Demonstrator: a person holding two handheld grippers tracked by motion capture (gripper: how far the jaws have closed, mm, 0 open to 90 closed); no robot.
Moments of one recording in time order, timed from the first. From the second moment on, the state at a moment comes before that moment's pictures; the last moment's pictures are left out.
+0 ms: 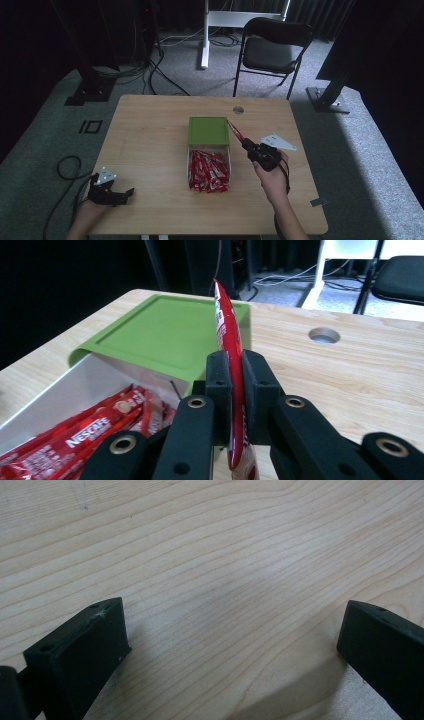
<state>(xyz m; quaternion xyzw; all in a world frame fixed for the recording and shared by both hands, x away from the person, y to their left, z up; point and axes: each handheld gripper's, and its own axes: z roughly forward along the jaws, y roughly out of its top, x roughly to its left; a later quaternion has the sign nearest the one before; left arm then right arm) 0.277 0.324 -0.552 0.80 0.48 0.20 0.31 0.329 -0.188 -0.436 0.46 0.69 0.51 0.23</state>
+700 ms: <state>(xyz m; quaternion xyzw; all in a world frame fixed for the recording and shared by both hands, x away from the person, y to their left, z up) 0.277 0.324 -0.552 0.80 0.47 0.20 0.31 0.337 -0.195 -0.502 0.52 0.68 0.47 0.22</state>
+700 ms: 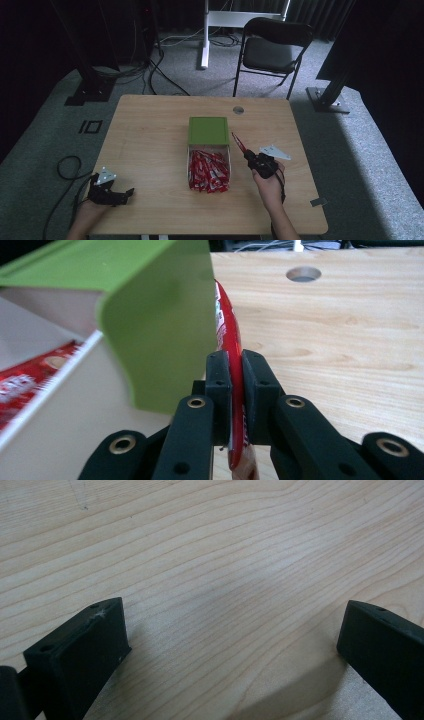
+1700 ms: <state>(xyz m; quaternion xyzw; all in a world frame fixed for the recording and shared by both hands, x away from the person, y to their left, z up) 0.277 0.324 -0.552 0.80 0.48 0.20 0.31 0.363 -0.187 -0.541 0.55 0.69 0.44 0.18</state>
